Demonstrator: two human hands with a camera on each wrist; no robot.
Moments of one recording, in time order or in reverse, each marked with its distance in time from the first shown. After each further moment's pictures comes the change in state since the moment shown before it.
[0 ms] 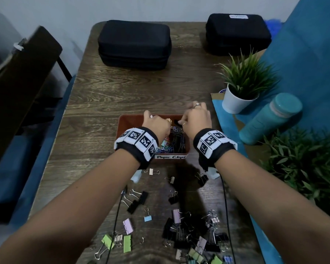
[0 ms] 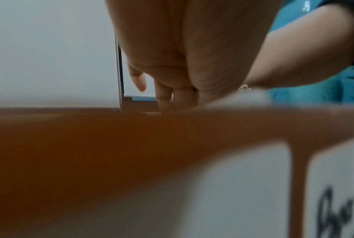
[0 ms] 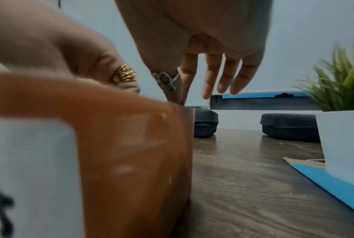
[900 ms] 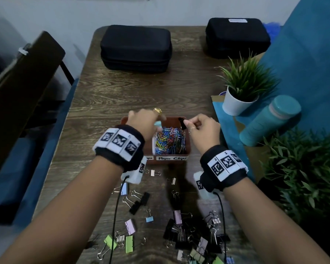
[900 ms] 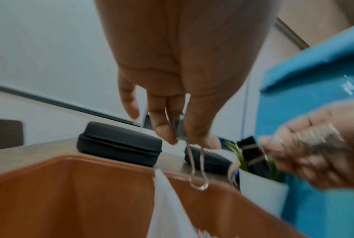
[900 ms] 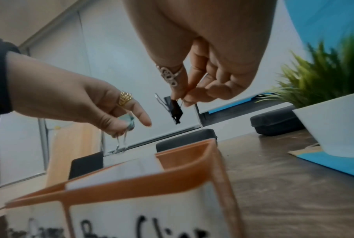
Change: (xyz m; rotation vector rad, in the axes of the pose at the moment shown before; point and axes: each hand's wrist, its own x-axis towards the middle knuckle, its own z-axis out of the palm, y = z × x) left_hand -0.029 -0.030 -0.027 -0.375 0.143 -0.082; right_hand -0.044 -0.007 -0.017 0.601 0.180 0.257
